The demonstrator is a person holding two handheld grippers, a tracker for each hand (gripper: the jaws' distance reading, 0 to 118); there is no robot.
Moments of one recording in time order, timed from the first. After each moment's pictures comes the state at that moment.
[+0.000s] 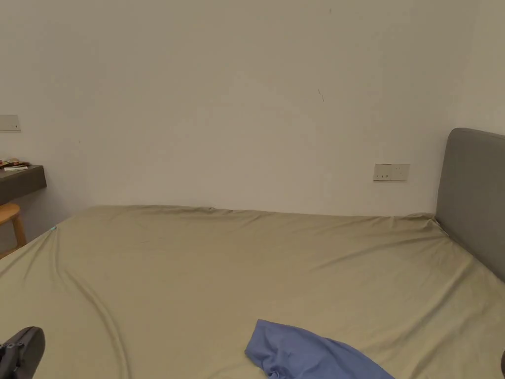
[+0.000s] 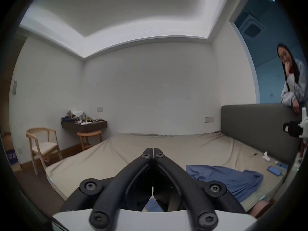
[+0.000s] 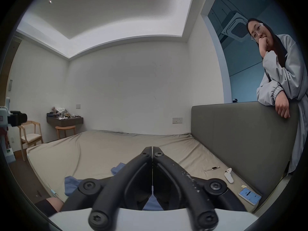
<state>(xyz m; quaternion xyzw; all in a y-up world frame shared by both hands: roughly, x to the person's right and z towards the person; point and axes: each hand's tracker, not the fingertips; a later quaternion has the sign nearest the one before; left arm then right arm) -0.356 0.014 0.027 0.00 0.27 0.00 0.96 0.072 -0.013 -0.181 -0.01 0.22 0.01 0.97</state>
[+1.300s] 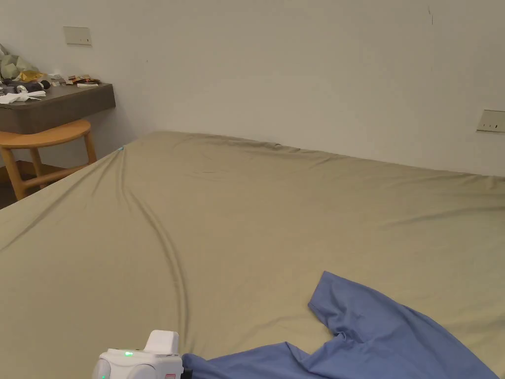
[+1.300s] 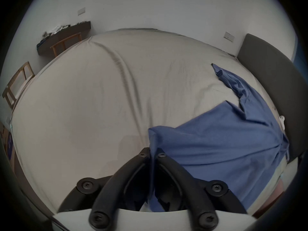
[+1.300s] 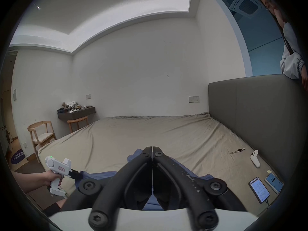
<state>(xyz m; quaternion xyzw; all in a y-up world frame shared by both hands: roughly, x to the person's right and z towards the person) -0.513 -0.248 -0.201 -0.41 0.22 0.19 0.86 0.001 -0.056 -0.243 -0.10 0.28 -0.01 0.95</state>
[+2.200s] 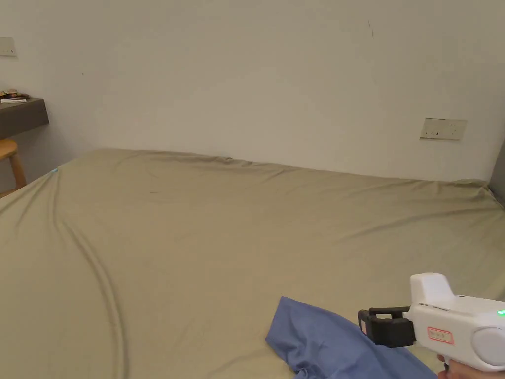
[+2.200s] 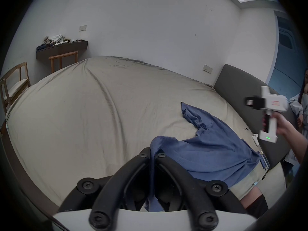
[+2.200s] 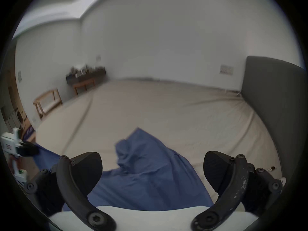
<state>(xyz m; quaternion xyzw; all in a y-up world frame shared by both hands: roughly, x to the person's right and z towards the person) -0.487 -0.164 -0.139 -0.28 0.16 0.18 0.93 -0.163 -0.154 -0.558 -0.32 0.37 0.14 0.86</state>
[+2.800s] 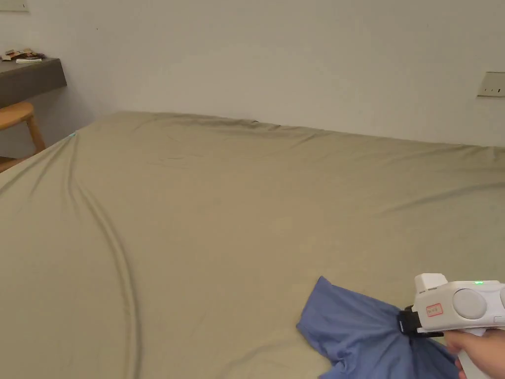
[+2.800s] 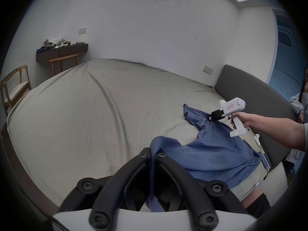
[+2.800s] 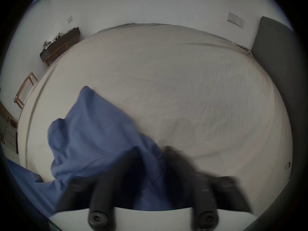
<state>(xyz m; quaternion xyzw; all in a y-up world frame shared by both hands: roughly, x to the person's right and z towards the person) -0.491 -0.160 -0.141 -0.27 0.17 0.17 0.93 -0.220 -0.263 -0.665 -0.47 0.31 0.15 0.81</state>
